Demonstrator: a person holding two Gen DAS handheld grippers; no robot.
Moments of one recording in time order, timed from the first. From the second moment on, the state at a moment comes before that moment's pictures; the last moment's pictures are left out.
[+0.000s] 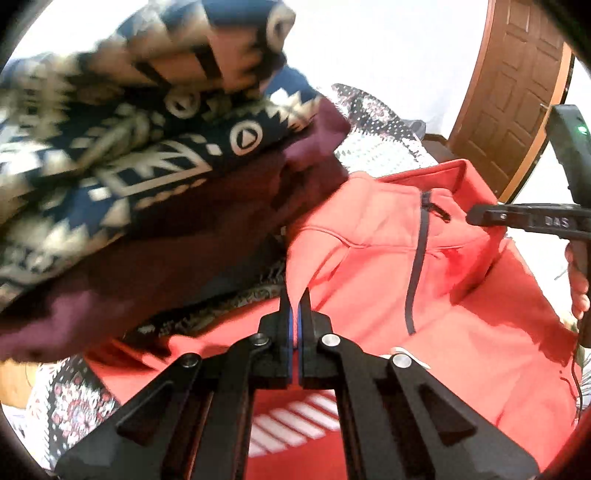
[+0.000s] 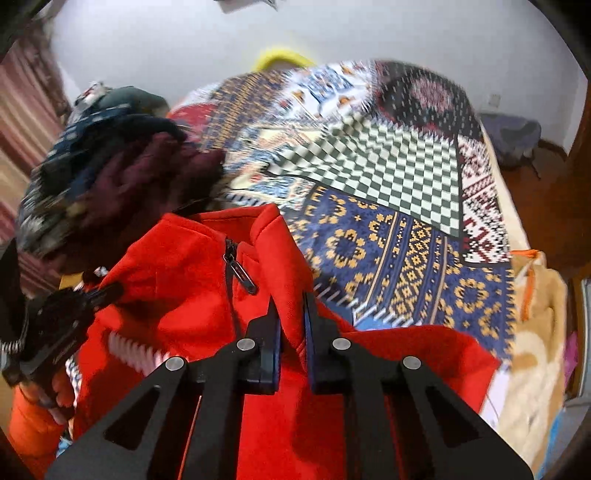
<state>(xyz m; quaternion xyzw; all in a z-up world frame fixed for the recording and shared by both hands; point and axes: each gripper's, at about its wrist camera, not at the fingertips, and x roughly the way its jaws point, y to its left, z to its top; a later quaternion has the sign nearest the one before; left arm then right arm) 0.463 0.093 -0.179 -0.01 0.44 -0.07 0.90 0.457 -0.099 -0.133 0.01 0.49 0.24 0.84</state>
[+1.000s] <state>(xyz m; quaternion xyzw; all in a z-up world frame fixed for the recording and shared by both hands) 0.254 0.127 -0.230 -0.05 0.50 -0.02 0.87 0.248 -0.143 -0.159 0.05 0.49 0.22 0.84</state>
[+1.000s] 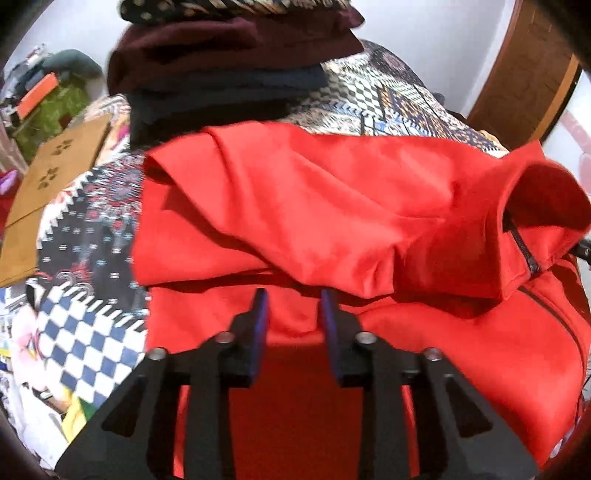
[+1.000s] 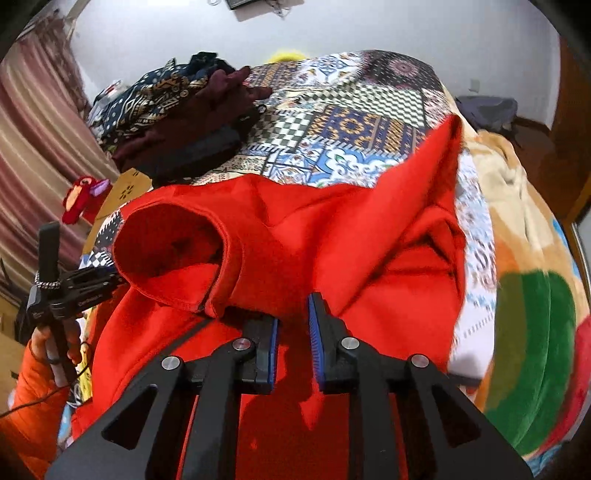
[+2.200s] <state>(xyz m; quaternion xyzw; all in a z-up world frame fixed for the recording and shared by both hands) 0.350 0.252 -0.264 -0.28 0.48 0.01 0.83 0.373 -0.218 -0.203 0.23 0.53 0.14 0.80</state>
